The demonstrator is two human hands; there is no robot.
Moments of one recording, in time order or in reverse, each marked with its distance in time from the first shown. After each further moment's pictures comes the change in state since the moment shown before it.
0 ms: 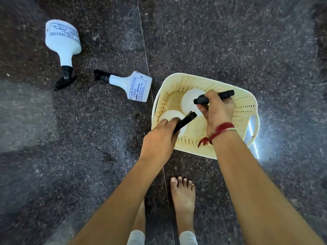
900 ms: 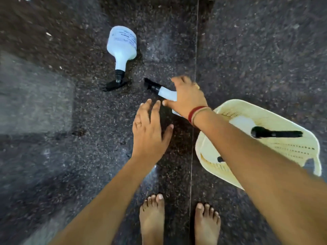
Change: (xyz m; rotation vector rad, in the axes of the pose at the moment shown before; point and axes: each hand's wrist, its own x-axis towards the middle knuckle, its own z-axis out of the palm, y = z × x) left_hand 0.008 -0.129 -0.059 0.079 0.334 -0.239; right_hand -0.028 0.050 0.181 -1.613 -0.687 -0.884
